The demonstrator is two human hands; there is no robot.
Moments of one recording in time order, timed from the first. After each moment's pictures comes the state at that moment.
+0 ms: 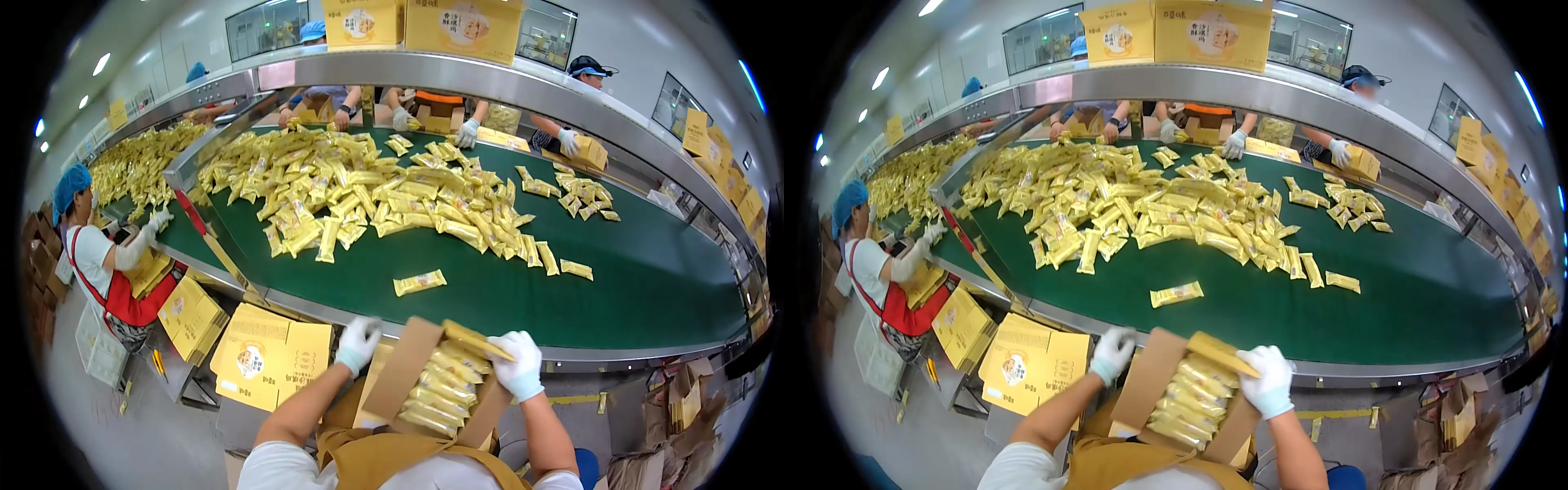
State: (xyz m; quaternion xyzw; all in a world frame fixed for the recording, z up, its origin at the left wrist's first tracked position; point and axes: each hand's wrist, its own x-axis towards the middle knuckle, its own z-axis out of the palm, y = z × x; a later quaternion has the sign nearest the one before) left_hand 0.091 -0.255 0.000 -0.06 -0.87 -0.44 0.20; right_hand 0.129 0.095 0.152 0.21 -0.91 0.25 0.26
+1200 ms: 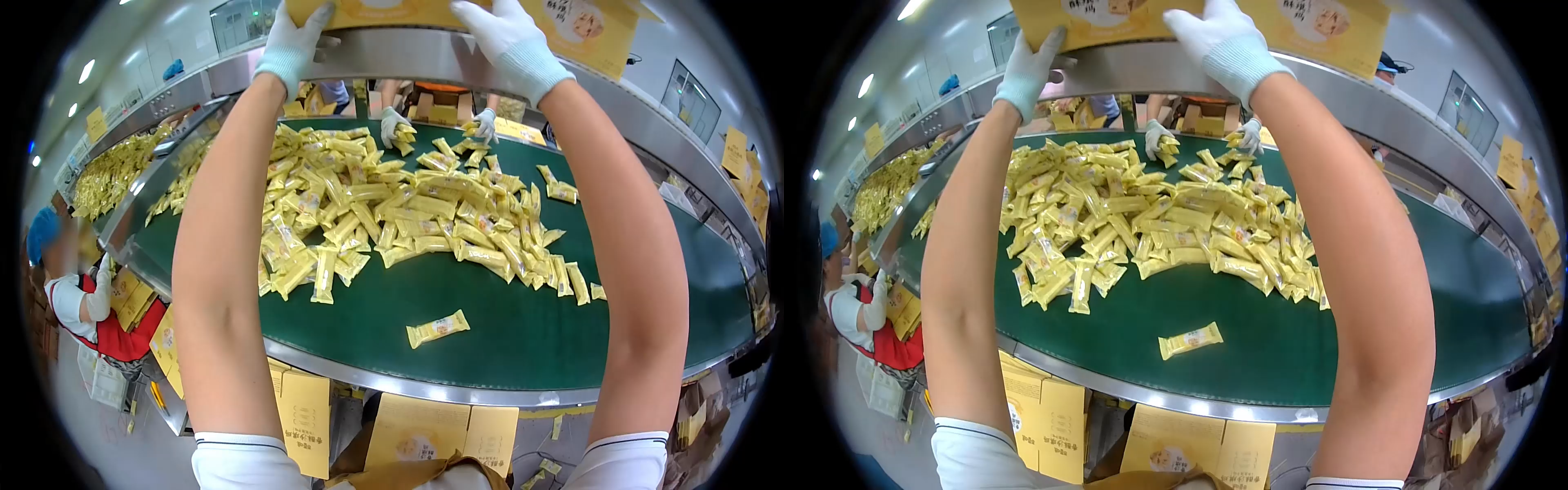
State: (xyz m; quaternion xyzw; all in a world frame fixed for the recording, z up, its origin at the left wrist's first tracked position) left_hand -0.282 -0.382 0.446 -0.18 -0.71 -0.53 0.41; right_hand -0.248 -0.087 0.471 0.31 -0.78 0.37 0.40
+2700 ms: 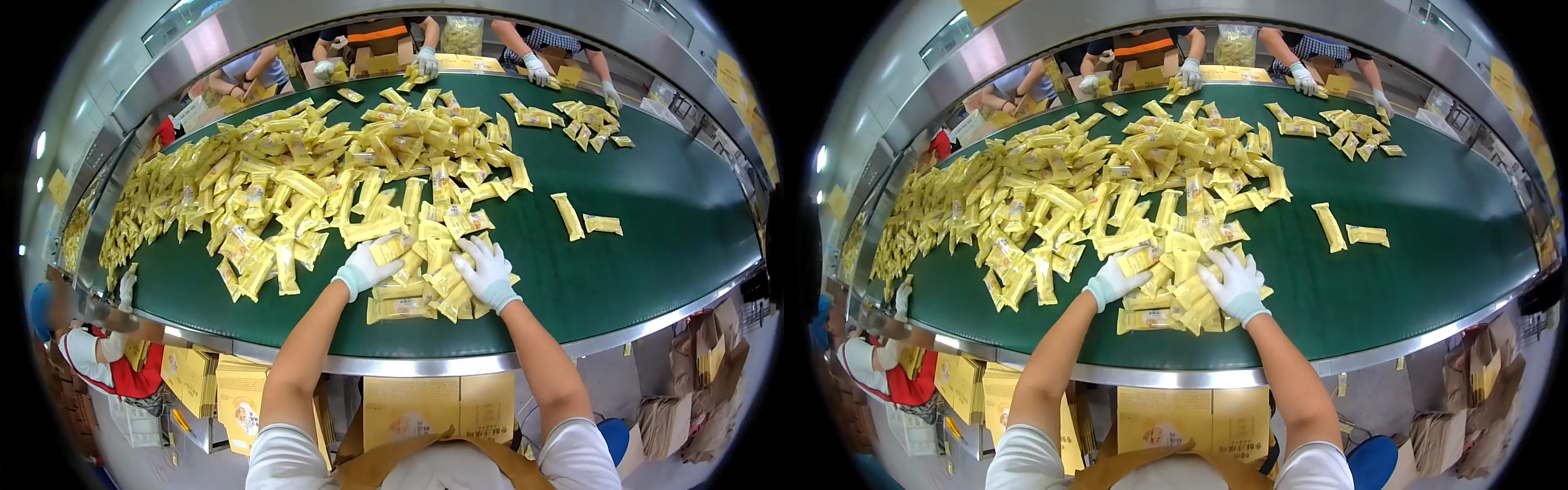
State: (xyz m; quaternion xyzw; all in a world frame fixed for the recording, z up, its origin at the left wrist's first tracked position) left_hand -0.177 -0.235 0.049 -0.12 -0.91 -0.37 -0.13; right_hand -0.120 0.051 0.033 0.00 -0.96 0.28 0.02
